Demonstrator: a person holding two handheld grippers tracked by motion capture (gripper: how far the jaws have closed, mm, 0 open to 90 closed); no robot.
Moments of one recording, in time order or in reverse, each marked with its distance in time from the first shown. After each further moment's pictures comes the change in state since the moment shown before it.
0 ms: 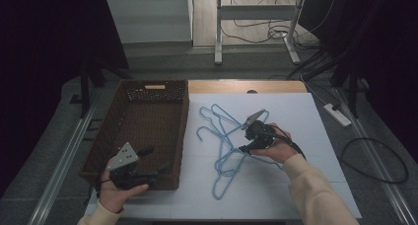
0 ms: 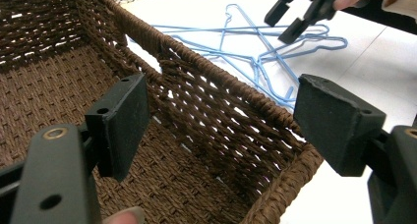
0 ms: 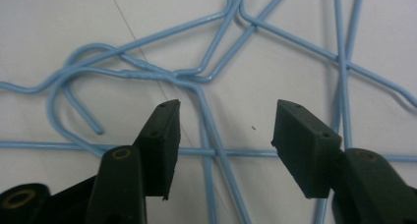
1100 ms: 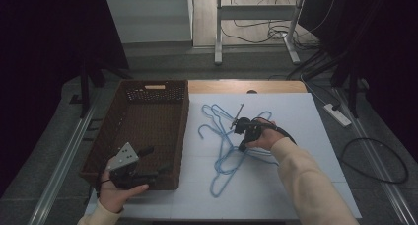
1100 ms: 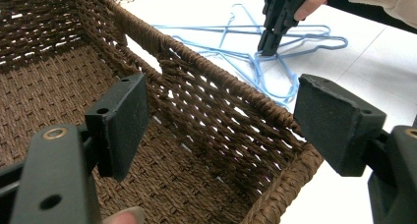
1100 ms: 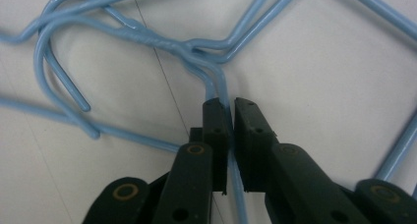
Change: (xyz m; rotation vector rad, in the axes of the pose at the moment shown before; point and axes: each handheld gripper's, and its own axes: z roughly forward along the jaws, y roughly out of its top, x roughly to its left) left arm 0.000 0.000 0.000 0.001 0.002 0.002; right arm -0.023 0.029 0.042 0.317 0.199 -0.073
